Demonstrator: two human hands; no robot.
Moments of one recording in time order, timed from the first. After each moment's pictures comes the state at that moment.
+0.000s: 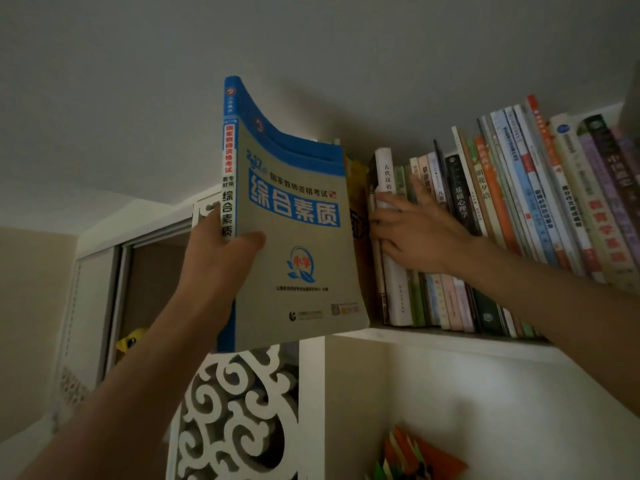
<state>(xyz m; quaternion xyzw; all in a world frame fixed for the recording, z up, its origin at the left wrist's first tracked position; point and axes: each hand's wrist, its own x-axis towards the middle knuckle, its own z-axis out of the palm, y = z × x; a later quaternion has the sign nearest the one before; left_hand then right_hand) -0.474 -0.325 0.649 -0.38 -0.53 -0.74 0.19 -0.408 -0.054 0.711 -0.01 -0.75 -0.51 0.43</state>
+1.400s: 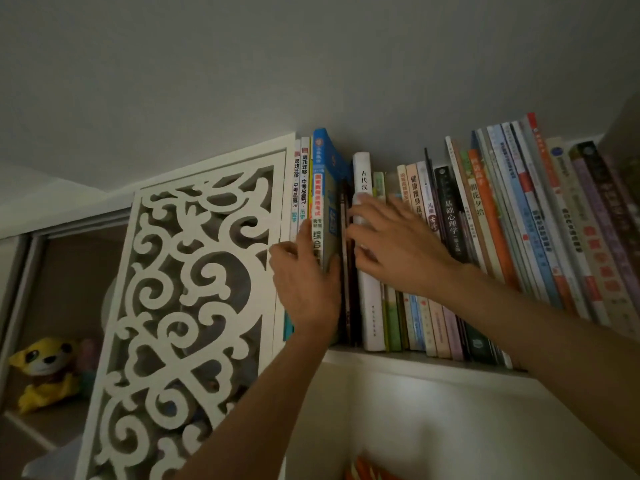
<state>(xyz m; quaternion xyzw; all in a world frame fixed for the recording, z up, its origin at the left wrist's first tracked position) -0.521 -0.149 0.644 -0.33 -0.59 -0.63 0.38 -0.418 -0.069 0.703 -0.03 -0.77 -0.43 0.47</state>
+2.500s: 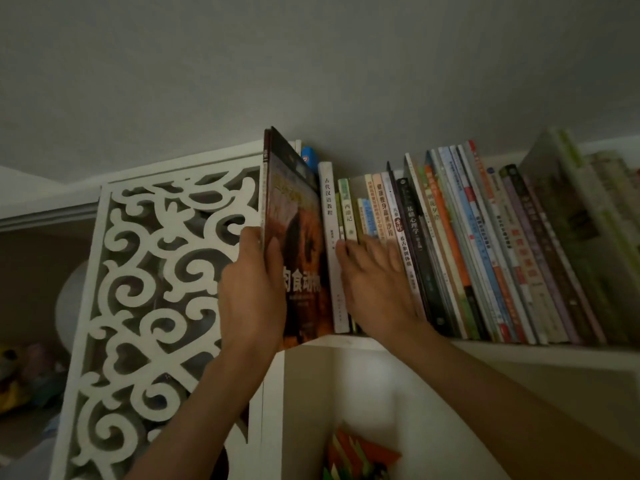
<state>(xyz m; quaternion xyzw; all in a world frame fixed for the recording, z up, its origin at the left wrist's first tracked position) -0.507 -0.260 0.626 -0.44 -0.53 -0.64 0.35 -0.423 -0.108 0.634 -0.22 -0.75 -0.36 0.50</state>
